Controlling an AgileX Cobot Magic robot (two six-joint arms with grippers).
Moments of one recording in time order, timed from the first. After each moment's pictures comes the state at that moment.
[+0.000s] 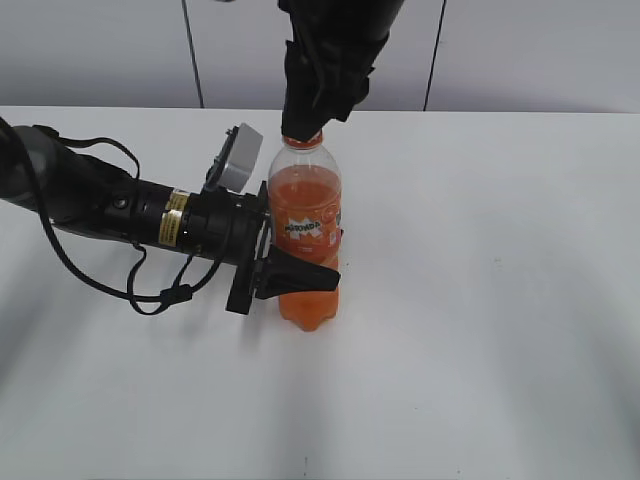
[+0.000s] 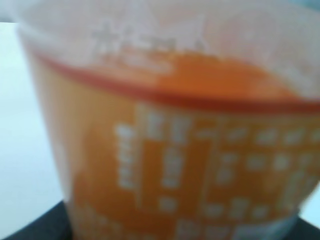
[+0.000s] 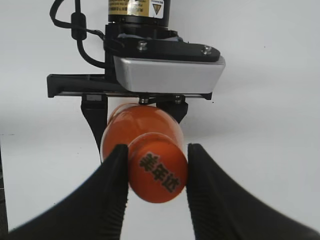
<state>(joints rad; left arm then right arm) -0.30 2.27 -1.20 1.58 -1.23 -0.69 0.68 1.94 -1.91 0.21 1.25 -0.96</state>
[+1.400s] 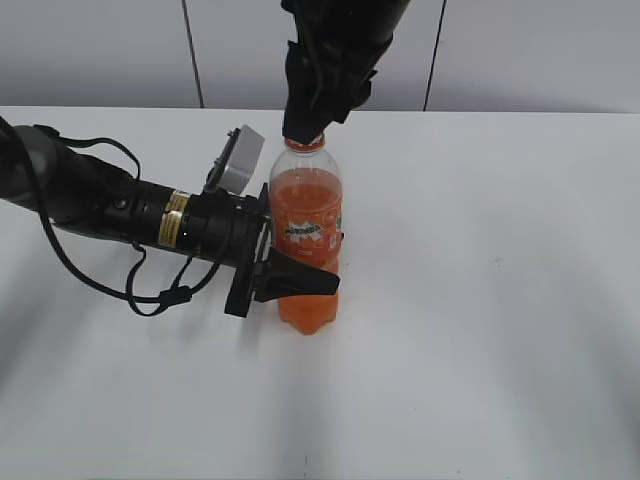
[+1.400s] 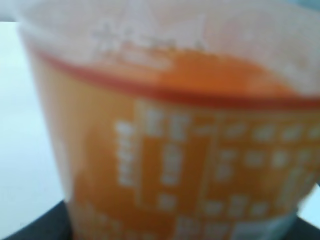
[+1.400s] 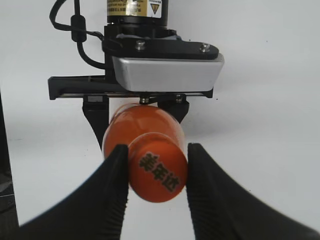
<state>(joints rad) -0.30 2.27 -1.20 1.60 -1.23 -0.70 0.68 1.92 -1.88 0.22 1.24 -0.91</state>
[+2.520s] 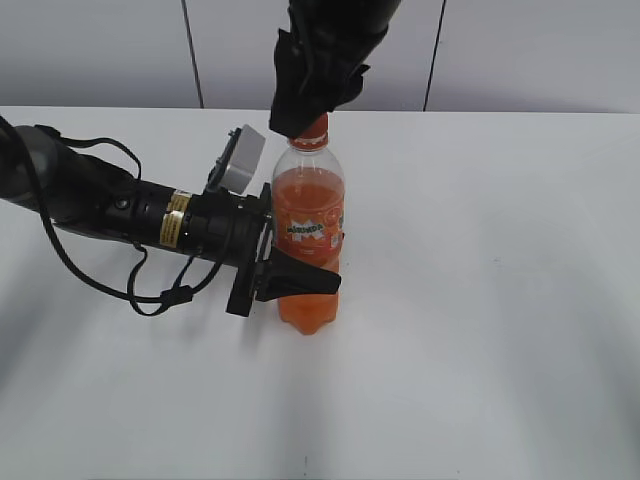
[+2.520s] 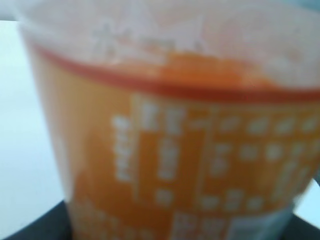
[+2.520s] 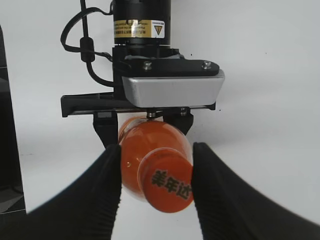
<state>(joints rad) -0.30 2.27 -1.20 1.59 -1.23 -0.70 0.68 1.91 -1.88 0.25 1.23 -0.89</state>
